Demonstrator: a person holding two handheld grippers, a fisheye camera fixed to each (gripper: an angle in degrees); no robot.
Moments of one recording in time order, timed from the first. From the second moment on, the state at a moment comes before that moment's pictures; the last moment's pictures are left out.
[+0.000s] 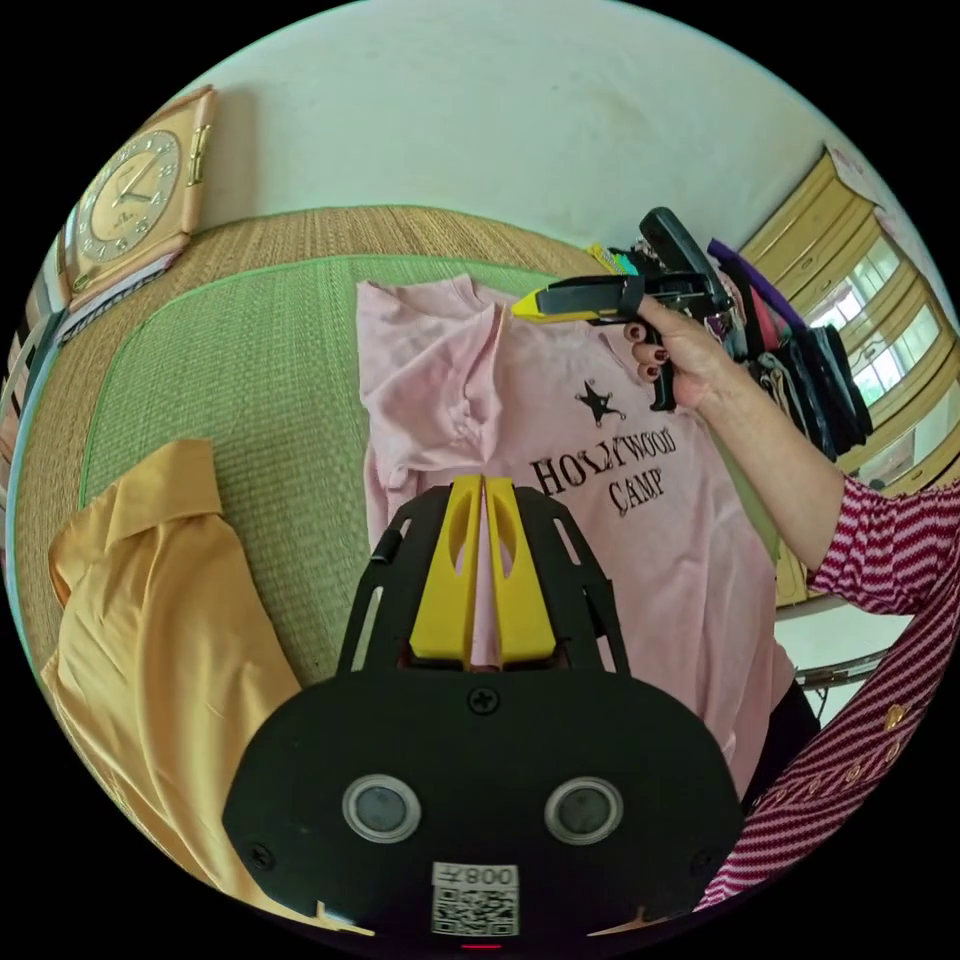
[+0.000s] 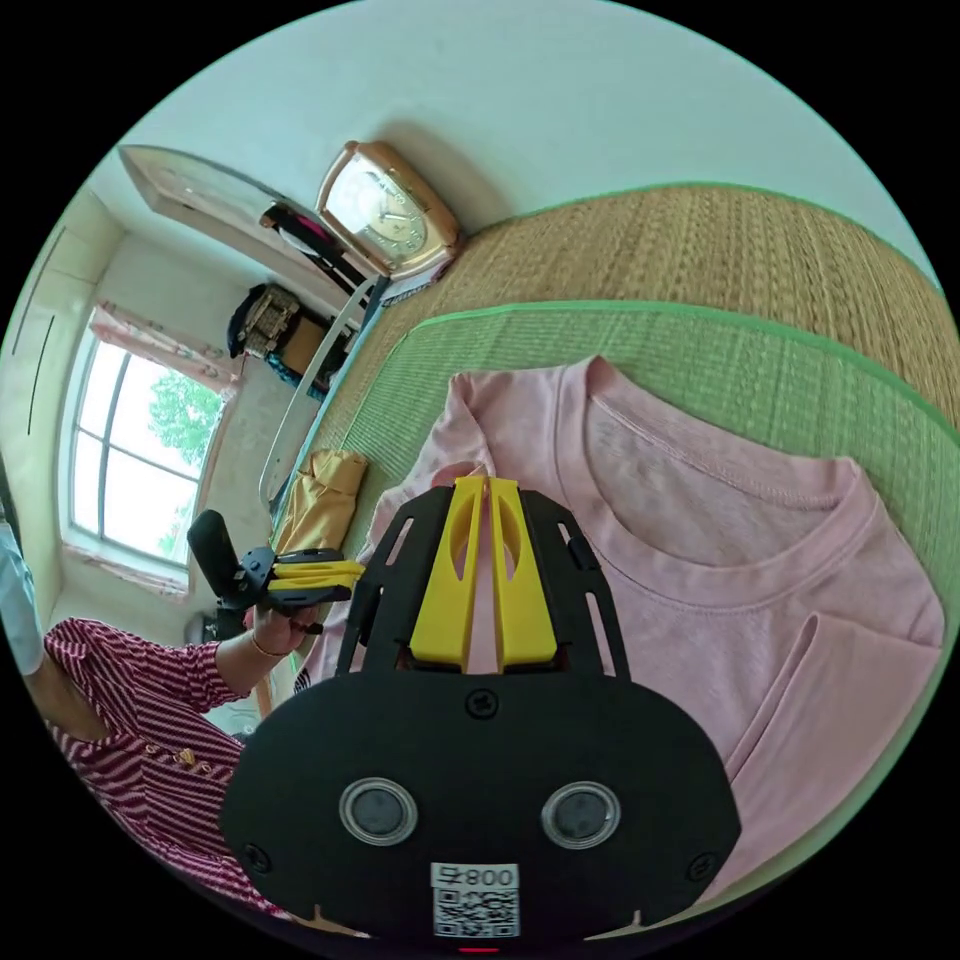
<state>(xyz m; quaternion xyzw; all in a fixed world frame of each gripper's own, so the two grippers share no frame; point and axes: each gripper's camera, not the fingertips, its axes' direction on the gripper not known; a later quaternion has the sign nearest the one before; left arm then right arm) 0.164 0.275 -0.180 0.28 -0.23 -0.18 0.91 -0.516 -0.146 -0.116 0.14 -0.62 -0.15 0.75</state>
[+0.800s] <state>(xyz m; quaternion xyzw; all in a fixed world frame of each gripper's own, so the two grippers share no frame) 0.197 0.213 -0.199 0.27 -0.27 -0.16 0.91 -0.463 -0.114 -0.054 0.15 -0.64 -0.14 0.74</state>
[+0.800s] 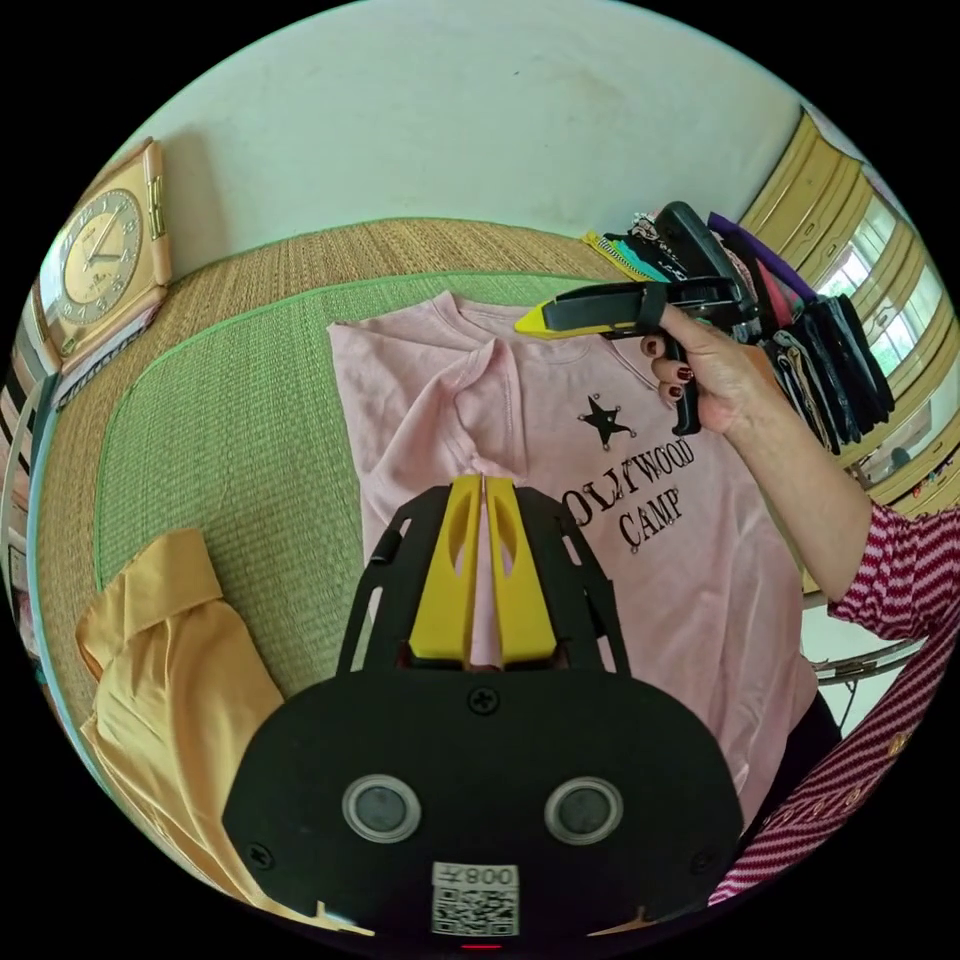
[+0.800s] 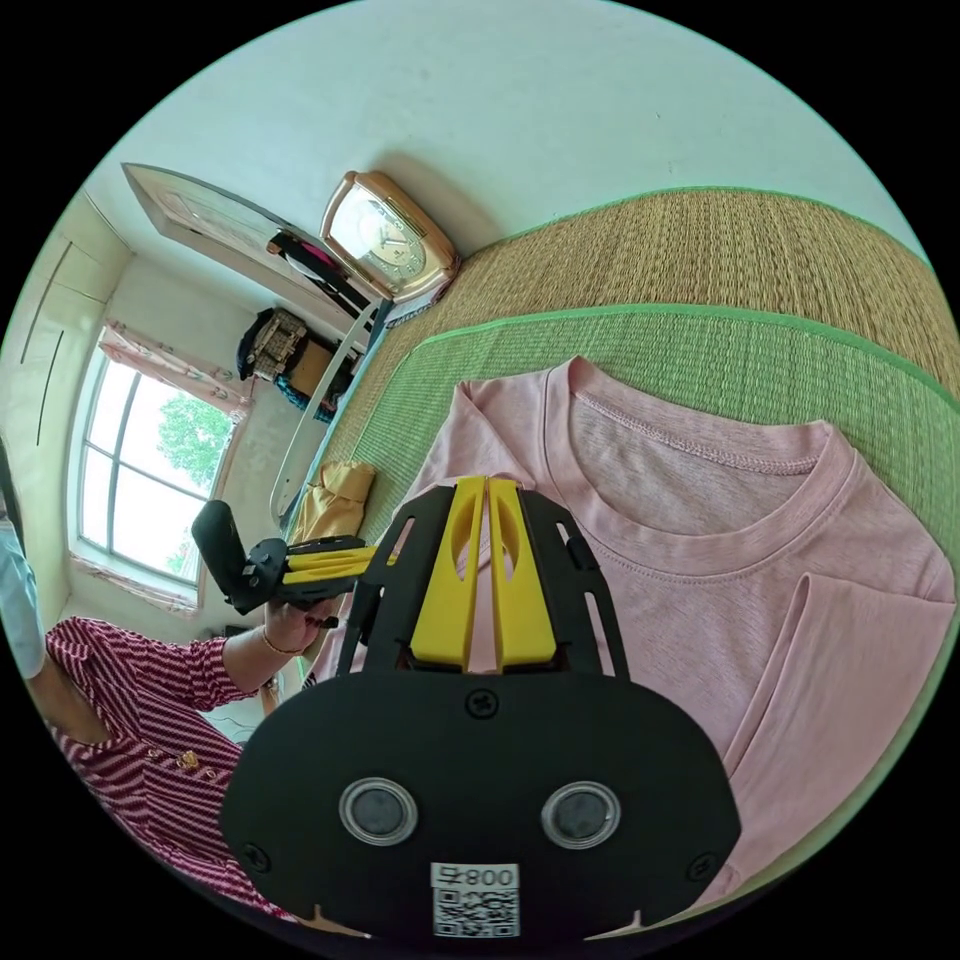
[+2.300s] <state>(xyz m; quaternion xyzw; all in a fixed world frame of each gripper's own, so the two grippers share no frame) 0.126 0.113 -0.187 0.23 -0.33 -0.19 0.89 -0.206 0.031 0.036 0.12 -0.47 0.13 0.86</state>
